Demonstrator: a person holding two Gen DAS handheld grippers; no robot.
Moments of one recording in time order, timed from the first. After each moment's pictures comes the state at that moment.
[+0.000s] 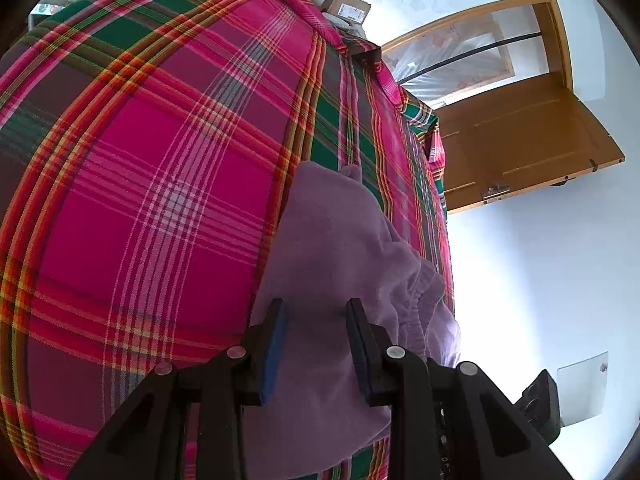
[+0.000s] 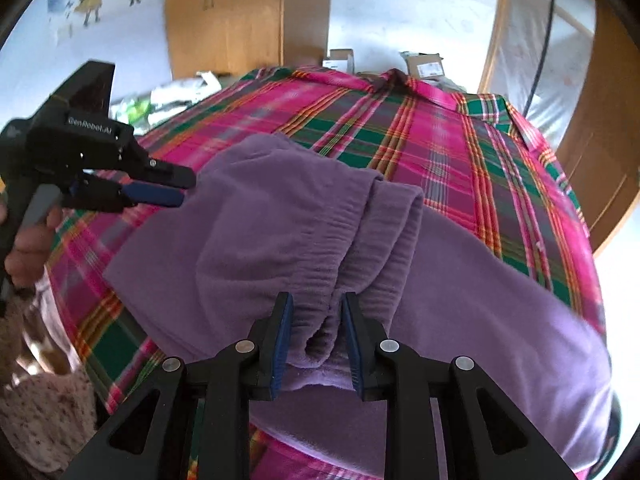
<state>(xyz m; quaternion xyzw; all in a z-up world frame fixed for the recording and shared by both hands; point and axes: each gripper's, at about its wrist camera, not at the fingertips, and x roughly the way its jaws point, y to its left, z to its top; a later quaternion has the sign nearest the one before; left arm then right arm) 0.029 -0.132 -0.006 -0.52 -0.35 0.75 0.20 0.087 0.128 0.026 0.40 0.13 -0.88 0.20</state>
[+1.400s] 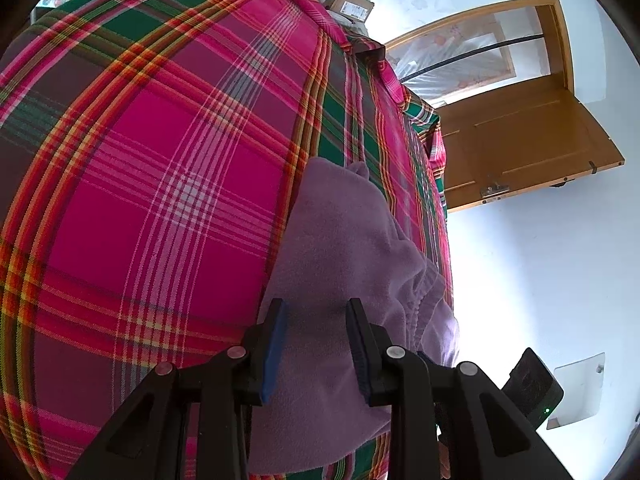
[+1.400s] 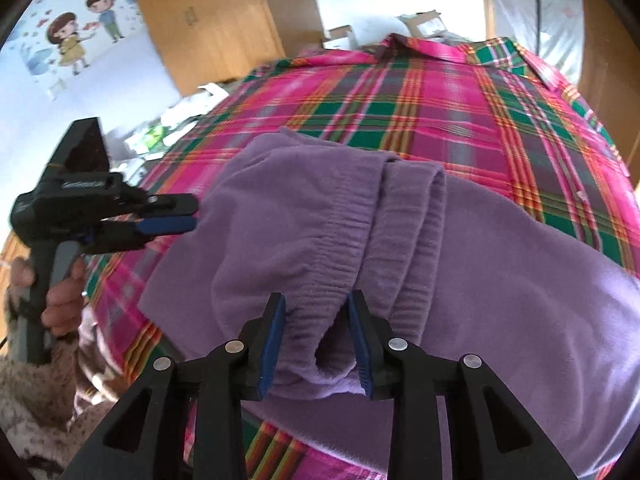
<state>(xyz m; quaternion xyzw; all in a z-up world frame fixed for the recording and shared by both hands) 0.031 -0.142 -0.010 -0.52 -0.36 0.75 0.21 0.070 0.153 0.020 0.46 -0.01 -0.85 0.26</state>
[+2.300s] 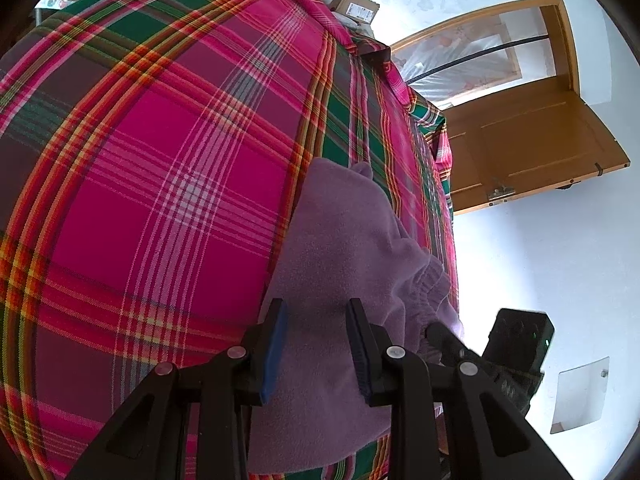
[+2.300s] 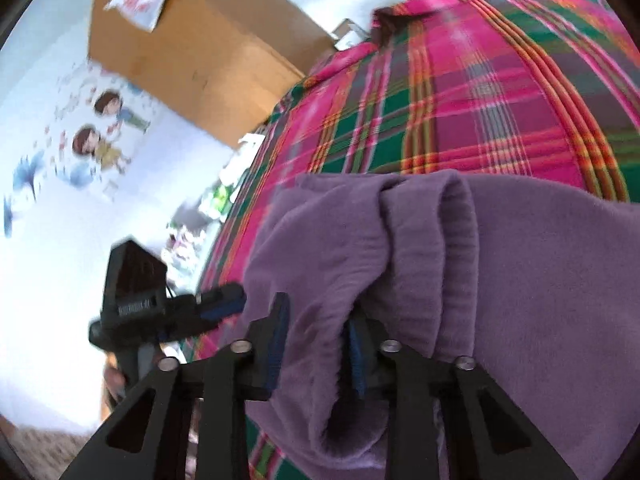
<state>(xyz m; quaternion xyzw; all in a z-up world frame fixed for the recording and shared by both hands) 0.033 -0.141 -0.009 -0.53 -0.35 0.75 0.19 0.013 0.186 0.002 0.47 -0.25 -0.78 0.33</state>
